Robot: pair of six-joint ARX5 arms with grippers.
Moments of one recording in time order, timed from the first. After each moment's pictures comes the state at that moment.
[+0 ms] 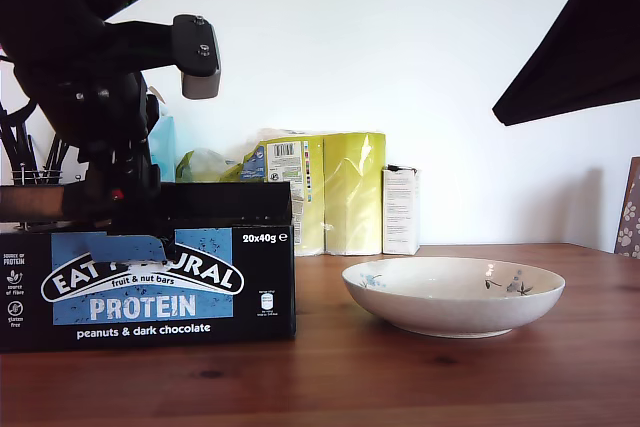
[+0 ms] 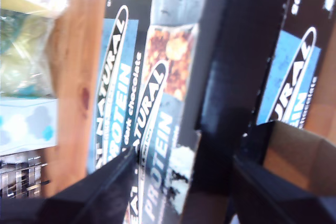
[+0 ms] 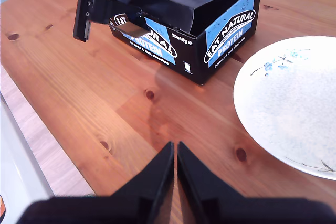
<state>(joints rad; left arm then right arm) -0.63 1.41 0.80 -0.18 -0.40 0.82 0.59 0.73 0.49 -0.33 -0.30 -0.03</state>
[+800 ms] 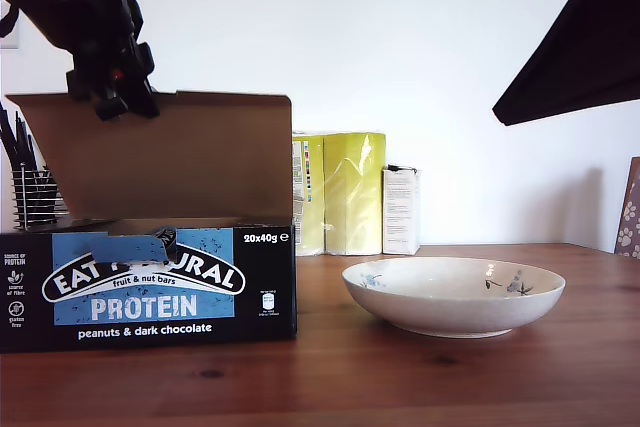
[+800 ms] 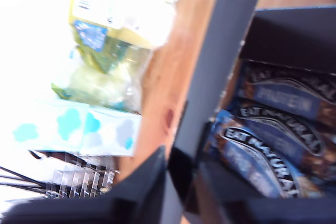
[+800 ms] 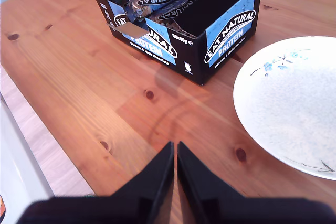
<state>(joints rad) -0.61 1.23 0.80 -0.05 -0.39 0.89 0.59 0.73 0.49 -0.33 -0.30 -0.03</state>
